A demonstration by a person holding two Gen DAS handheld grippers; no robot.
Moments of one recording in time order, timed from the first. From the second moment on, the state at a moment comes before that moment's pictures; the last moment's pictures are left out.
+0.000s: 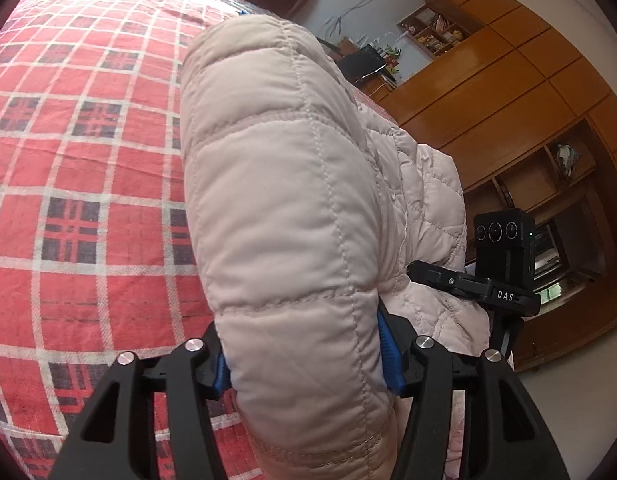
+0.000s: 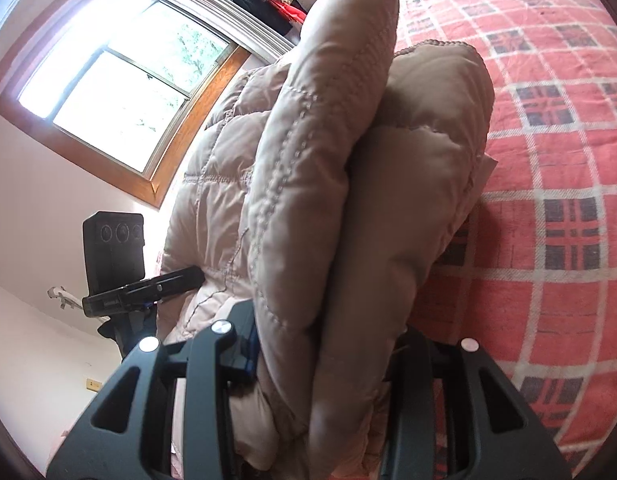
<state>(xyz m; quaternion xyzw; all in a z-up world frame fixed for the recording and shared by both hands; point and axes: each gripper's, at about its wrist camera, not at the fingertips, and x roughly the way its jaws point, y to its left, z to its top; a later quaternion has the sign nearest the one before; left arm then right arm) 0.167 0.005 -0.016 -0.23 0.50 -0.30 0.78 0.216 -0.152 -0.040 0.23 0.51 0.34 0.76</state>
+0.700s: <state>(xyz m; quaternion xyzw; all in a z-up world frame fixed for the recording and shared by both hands) 0.147 0.016 0.000 -0.20 0.49 -0.20 0.83 0.191 -0.206 -0.016 0.22 0.51 0.28 0.78</state>
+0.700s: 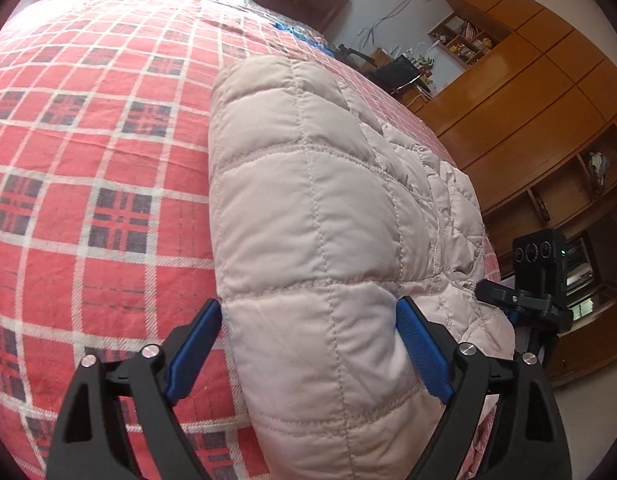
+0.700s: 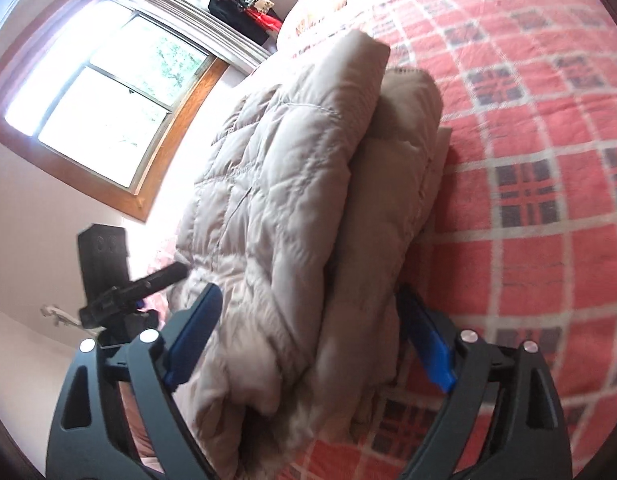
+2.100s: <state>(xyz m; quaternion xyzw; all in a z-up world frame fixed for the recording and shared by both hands) -0.079 -0.016 0.064 0.00 0.40 0.06 0.92 -0.044 -0.130 0.039 0.02 0.42 0.00 0.91</state>
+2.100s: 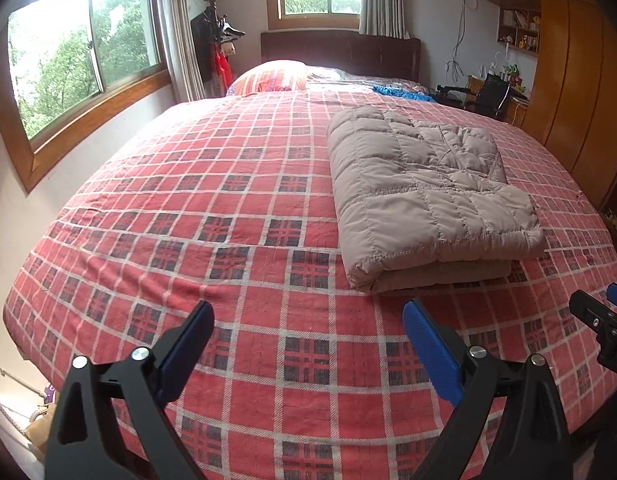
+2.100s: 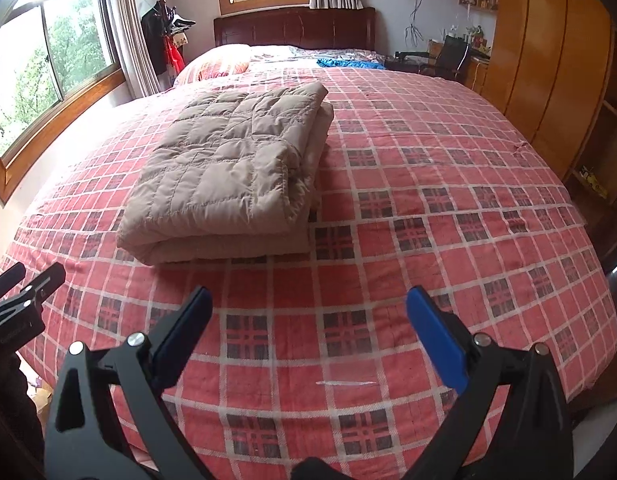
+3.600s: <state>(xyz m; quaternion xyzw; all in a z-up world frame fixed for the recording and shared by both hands) -0.140 -0.023 0.079 0.01 0.37 0.07 0.93 -0.102 -0.124 0.049 0.01 0.40 0.00 0.92</state>
